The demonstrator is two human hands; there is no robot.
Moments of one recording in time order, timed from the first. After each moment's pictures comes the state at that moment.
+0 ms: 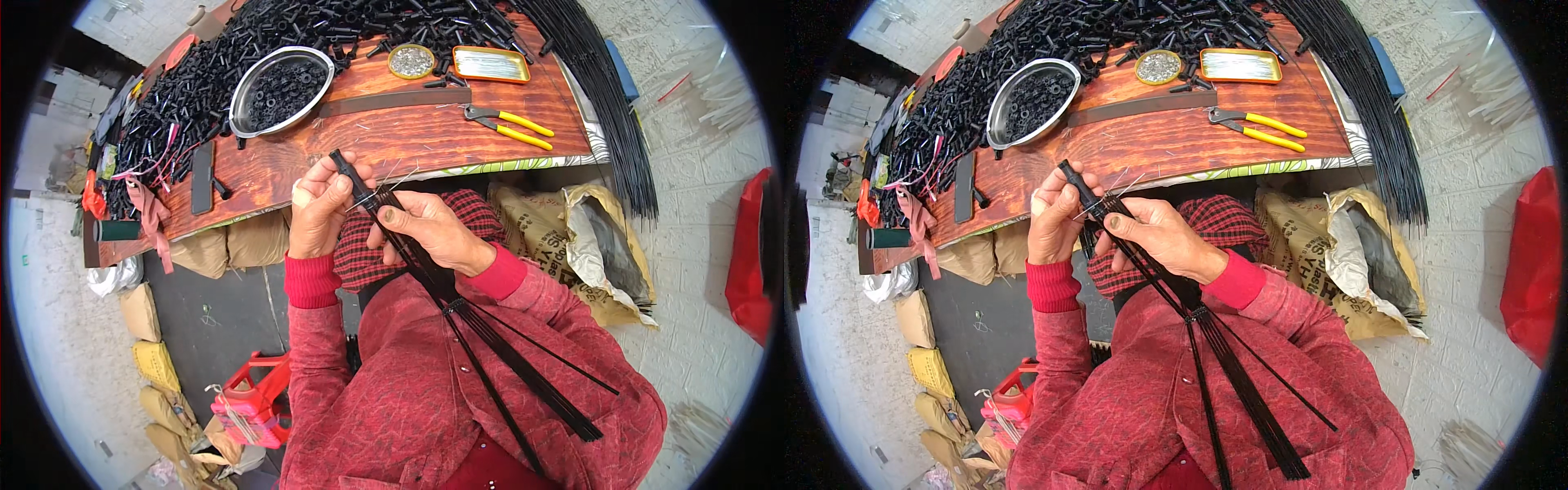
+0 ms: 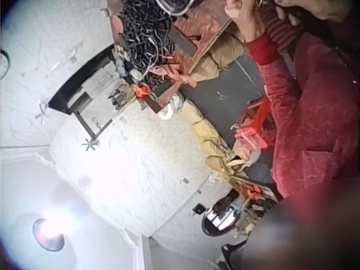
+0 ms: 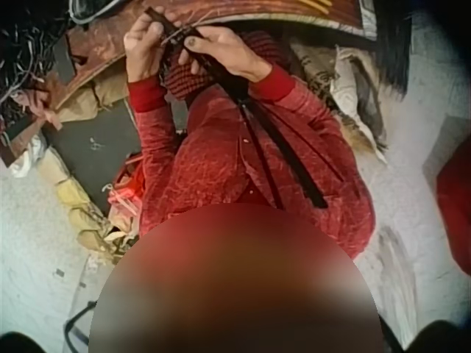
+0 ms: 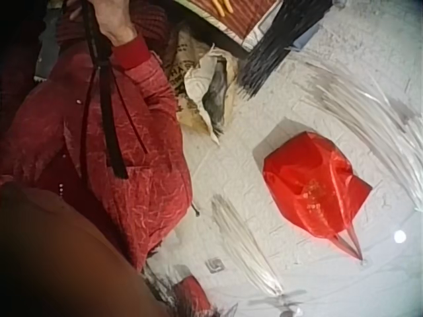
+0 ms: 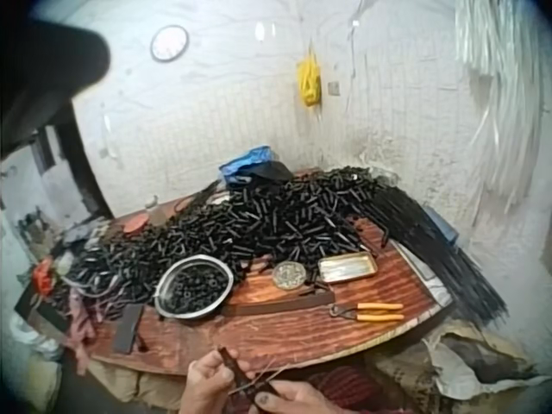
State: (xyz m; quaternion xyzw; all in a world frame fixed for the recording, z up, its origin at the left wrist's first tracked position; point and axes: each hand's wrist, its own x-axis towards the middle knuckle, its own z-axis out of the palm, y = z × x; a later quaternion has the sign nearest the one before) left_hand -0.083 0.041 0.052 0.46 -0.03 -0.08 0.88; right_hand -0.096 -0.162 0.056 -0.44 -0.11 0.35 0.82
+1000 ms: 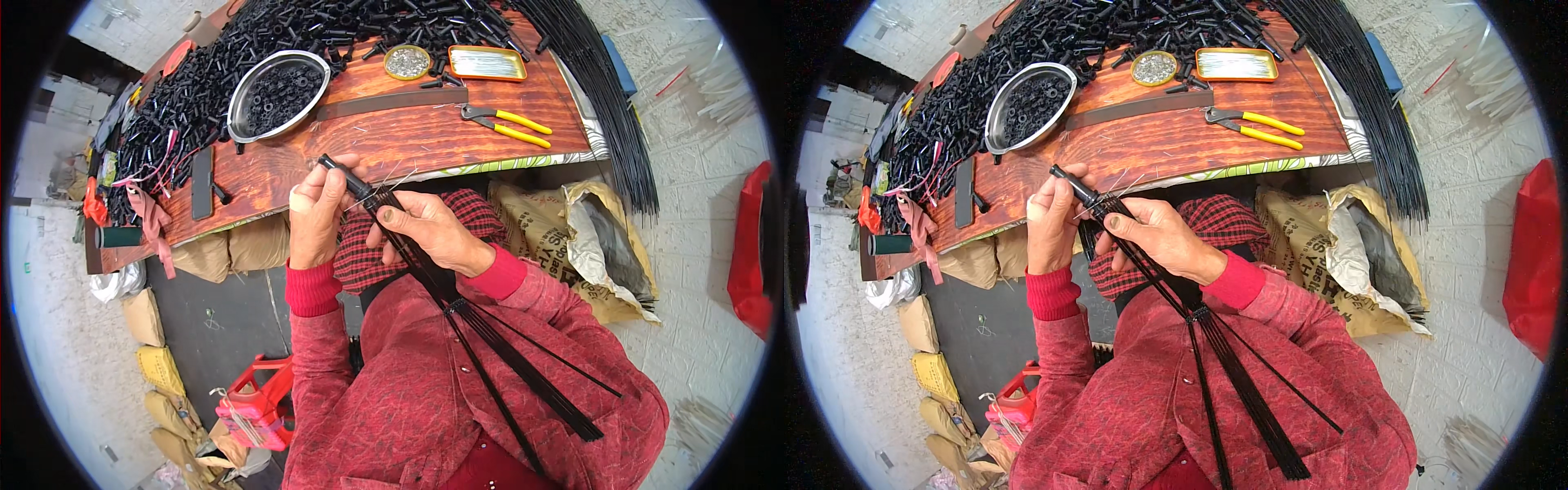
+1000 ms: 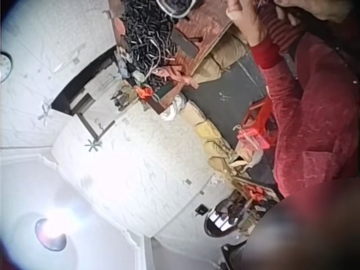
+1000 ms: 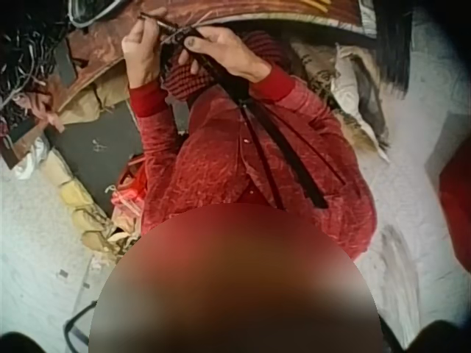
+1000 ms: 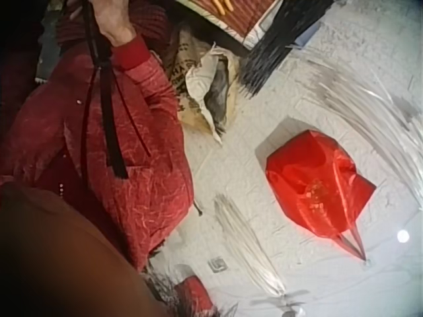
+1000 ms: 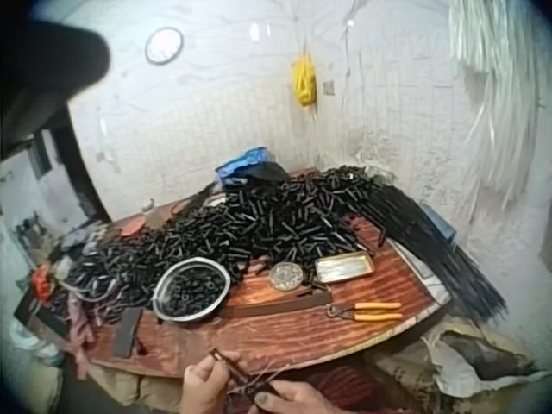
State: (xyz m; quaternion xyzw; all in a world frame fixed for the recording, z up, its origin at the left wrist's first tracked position) left_hand -0.086 0.033 0.064 0.57 0.04 -0.04 0.82; right_hand -0.097 -0.162 0.056 -0.46 -0.11 0.34 0.81
